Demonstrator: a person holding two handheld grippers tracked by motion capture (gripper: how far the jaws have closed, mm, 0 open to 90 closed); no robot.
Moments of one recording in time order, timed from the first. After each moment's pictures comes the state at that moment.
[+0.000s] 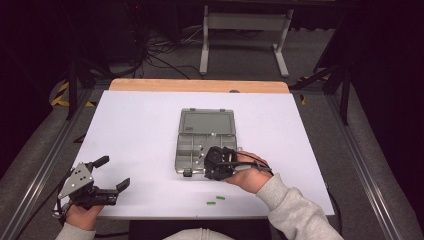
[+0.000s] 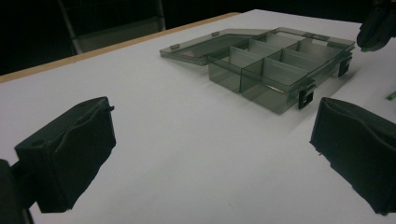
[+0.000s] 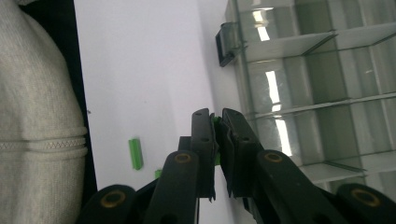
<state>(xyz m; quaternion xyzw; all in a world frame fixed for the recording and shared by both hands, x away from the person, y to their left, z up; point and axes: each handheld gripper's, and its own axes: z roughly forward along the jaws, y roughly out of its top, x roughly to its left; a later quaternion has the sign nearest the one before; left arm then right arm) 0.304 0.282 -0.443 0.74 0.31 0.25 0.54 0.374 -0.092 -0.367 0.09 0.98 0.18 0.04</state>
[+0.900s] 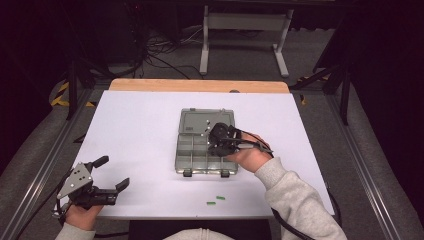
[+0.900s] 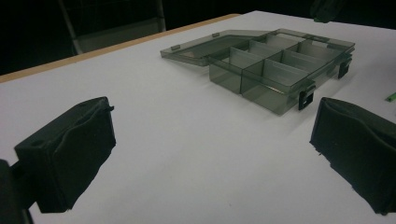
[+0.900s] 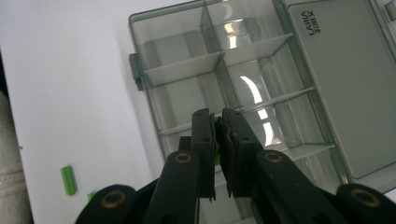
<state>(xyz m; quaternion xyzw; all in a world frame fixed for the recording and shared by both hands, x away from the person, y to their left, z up) 0.303 0.283 -0.443 0.74 0.31 0.25 0.54 0.425 -0.104 -0.350 0.14 0.96 0.21 0.08</state>
